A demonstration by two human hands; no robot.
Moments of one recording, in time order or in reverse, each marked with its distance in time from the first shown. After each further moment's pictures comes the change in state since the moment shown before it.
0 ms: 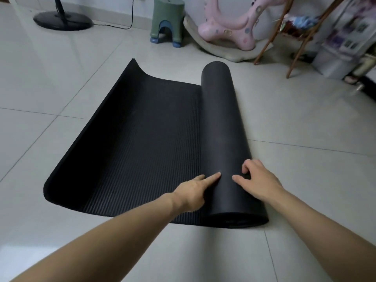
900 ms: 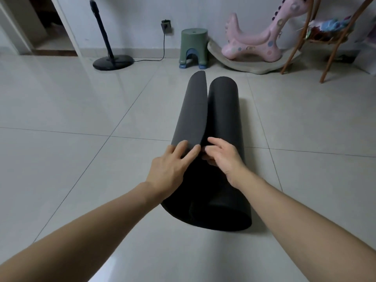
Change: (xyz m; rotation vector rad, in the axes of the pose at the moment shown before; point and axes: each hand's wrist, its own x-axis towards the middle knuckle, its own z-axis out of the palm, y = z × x) left_hand -0.101 -0.004 -0.090 0.731 0.838 0.032; right_hand 0.005 -0.132 -0.007 1.158 -0.109 -0.126
